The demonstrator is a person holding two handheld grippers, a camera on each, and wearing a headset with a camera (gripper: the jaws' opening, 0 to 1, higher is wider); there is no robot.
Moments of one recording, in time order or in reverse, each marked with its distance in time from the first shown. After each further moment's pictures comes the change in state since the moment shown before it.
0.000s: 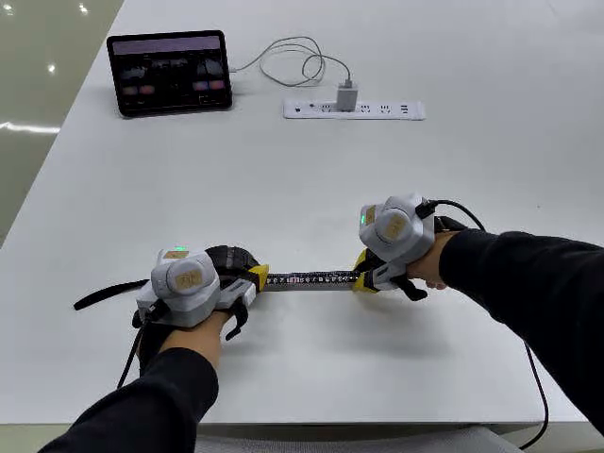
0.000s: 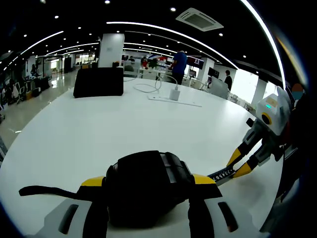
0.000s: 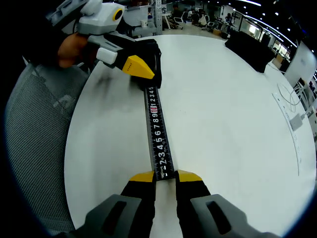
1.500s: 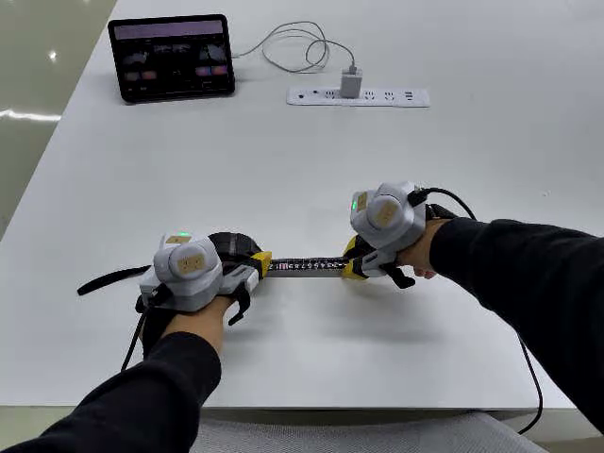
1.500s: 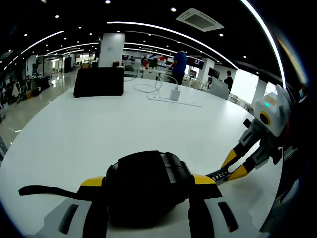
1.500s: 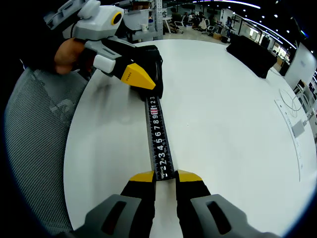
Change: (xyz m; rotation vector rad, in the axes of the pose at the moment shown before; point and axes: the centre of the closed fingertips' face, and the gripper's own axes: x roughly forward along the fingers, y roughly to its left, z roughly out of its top) left arm 0.001 0.000 0.000 -0.004 0.000 0.000; right arm 0.010 0.002 0.019 0.000 -0.035 0.004
